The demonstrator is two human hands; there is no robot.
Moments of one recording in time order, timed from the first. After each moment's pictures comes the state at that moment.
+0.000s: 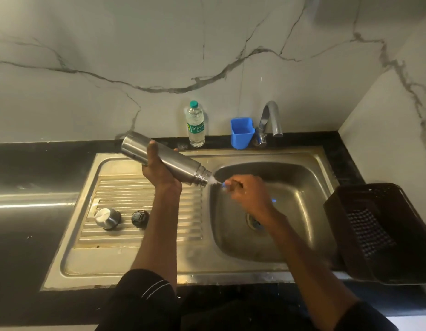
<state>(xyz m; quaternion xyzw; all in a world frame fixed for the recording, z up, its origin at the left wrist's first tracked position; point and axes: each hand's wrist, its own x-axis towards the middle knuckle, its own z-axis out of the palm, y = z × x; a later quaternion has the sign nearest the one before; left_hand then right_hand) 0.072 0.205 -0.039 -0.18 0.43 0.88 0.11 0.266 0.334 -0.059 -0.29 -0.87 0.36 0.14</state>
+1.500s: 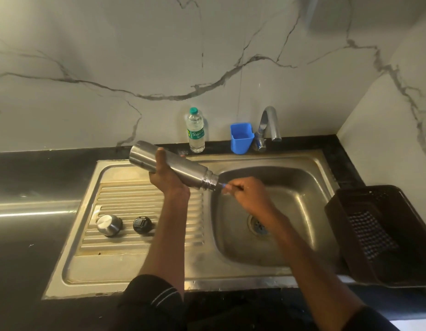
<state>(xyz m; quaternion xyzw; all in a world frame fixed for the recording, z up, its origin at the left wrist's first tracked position) 0.085 0.218 -0.037 -0.20 0.43 0.87 0.11 0.263 0.335 -0.050 -0.27 -0.86 0.42 0.10</state>
